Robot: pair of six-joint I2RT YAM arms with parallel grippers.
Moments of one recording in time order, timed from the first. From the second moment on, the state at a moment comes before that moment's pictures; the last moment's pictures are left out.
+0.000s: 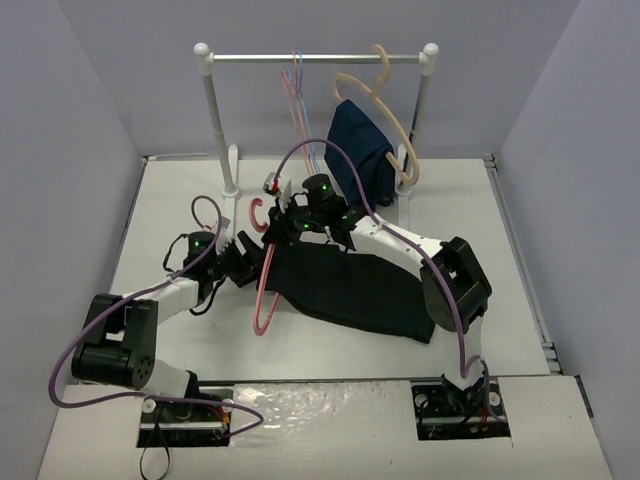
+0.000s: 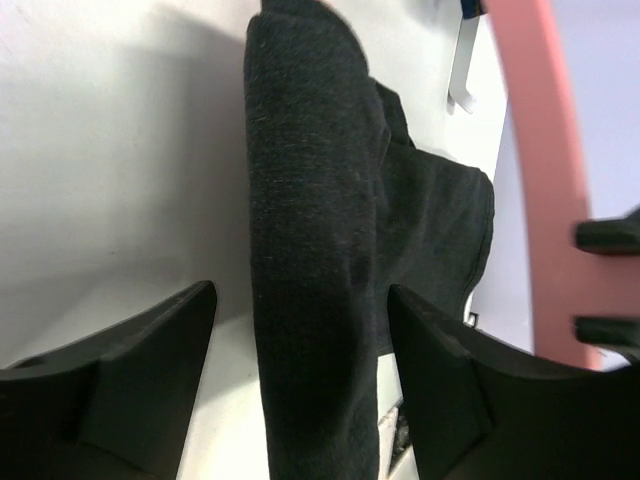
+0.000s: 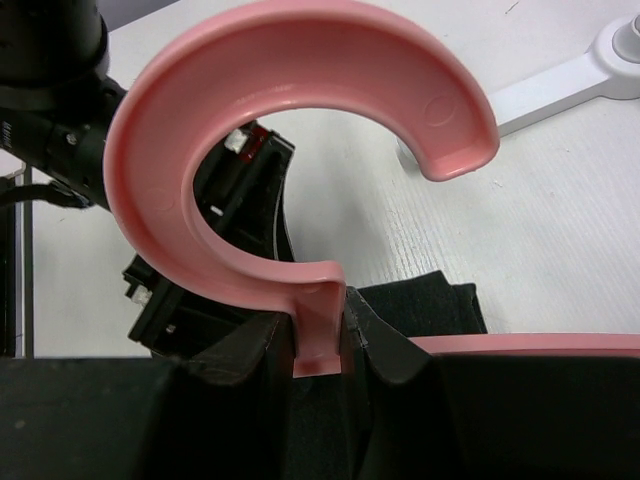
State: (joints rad) left arm -0.16 1.42 0.57 0.25 0.58 -0.88; right arm 0.72 1.95 1.49 0.01 -0.61 -0.05
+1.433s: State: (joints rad) left arm -0.16 1.18 1.11 -0.50 0.62 -0.58; right arm 0.68 1.63 1.14 0.09 -0.66 -0.04
